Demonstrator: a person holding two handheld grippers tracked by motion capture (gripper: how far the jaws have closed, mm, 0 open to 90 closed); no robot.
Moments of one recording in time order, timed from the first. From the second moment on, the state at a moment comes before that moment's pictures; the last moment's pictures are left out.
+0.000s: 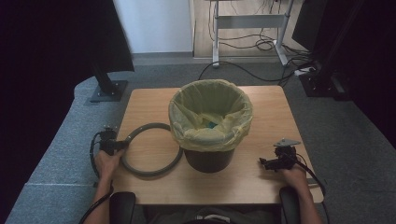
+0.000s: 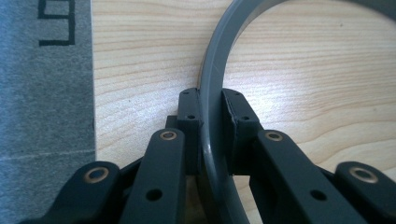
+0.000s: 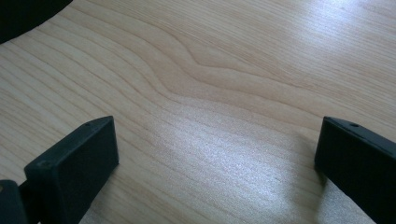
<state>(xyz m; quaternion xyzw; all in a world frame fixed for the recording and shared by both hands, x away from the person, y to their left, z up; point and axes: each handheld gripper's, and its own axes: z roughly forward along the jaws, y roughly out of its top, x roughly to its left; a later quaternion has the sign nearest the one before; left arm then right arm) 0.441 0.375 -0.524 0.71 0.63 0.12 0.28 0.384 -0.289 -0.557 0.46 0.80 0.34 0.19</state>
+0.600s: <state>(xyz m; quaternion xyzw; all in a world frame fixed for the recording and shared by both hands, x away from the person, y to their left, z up) 0.428 0.346 -0.537 0.77 0.54 0.18 0.28 0.384 -0.289 -0.557 0.46 0.80 0.34 0.19</state>
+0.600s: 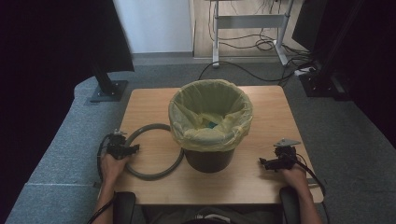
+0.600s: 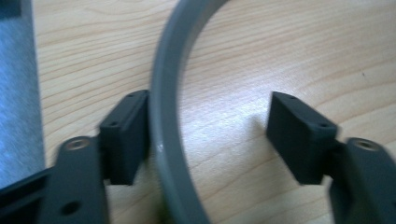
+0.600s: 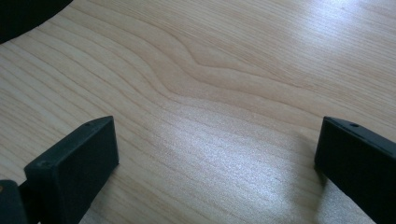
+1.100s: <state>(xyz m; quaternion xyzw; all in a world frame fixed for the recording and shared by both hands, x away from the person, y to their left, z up) 0.423 0.342 -0.546 0.77 0.53 0.19 0.29 0.384 -0.289 -0.557 0.46 0.80 0.34 0.19</state>
